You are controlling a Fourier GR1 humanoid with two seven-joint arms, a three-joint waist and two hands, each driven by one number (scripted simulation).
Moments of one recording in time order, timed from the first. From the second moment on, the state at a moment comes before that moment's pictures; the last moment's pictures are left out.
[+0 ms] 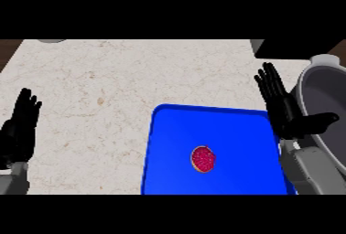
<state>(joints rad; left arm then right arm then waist) -0.09 0.50 -0.04 -1.32 0.40 0.32 -0.14 -0.30 -0.32 0.20 -1.34 -0.41 -0.14 -0.22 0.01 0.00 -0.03</state>
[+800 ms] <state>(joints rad) -0.25 0.47 -0.13 -1.51 0.38 0.34 0.07 -0.58 -0.40 0.31 -0.93 -0.12 0.18 -0.73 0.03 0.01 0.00</state>
